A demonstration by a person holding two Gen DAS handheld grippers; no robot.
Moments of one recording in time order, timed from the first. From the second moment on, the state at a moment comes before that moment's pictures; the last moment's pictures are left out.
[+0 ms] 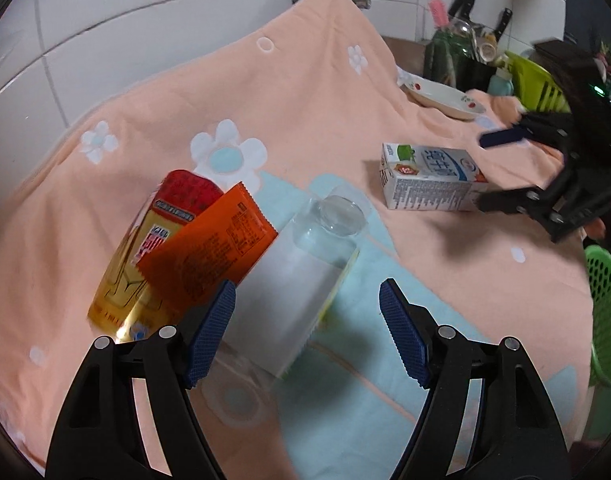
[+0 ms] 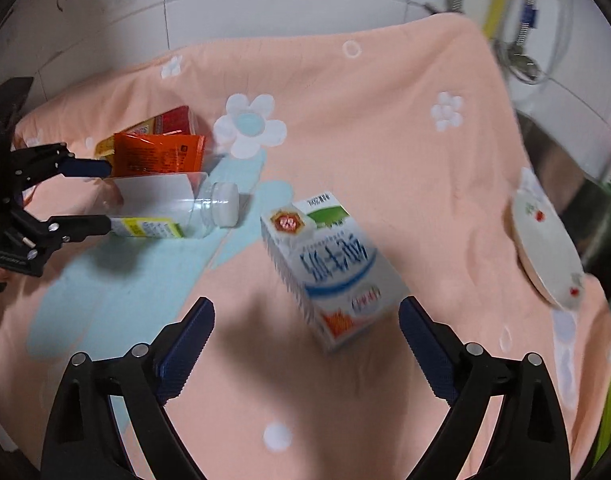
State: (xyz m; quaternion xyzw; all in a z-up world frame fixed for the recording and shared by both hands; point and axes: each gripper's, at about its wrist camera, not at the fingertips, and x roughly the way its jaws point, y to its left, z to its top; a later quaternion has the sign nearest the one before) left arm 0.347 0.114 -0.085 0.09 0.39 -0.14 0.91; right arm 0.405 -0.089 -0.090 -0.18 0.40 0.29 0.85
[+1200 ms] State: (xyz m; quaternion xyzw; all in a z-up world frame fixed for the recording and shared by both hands) left arm 0.395 0.082 -0.122 0.12 0.44 -0.16 0.87; right arm 0.459 -0.076 -0.121 -0.17 0.44 0.34 0.81
